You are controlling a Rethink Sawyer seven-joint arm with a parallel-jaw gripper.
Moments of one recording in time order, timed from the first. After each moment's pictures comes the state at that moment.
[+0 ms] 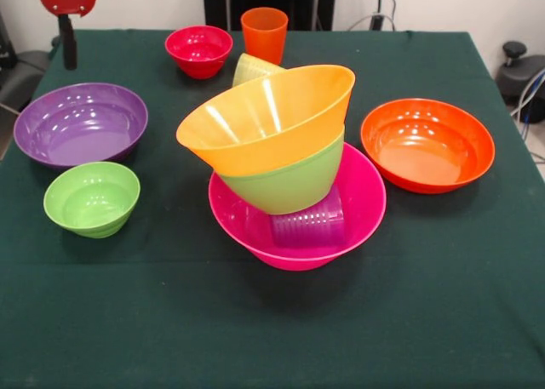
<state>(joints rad) -0.71 -0.75 0.16 1.66 -0.39 0.51 2.70</state>
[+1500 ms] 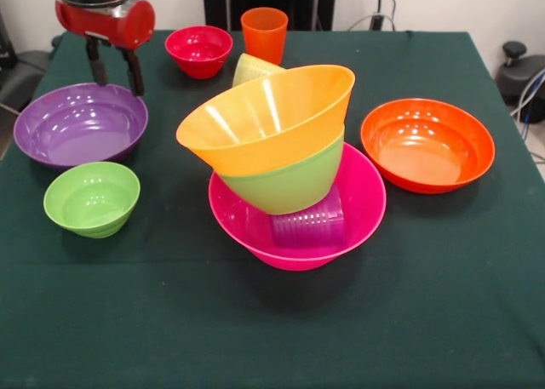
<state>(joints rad) -0.87 -0.66 0.46 1.67 -0.53 0.64 2.08</state>
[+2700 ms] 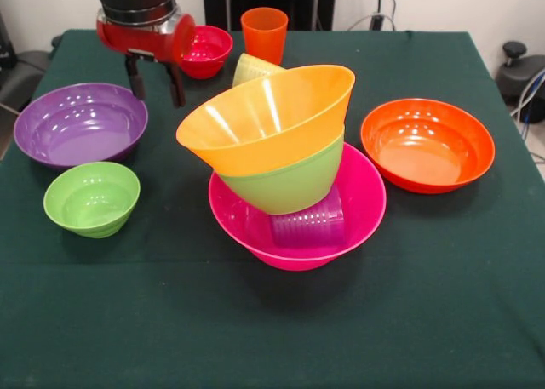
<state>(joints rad) -0.82 -0.62 0.47 1.66 -0.53 0.65 2.06</state>
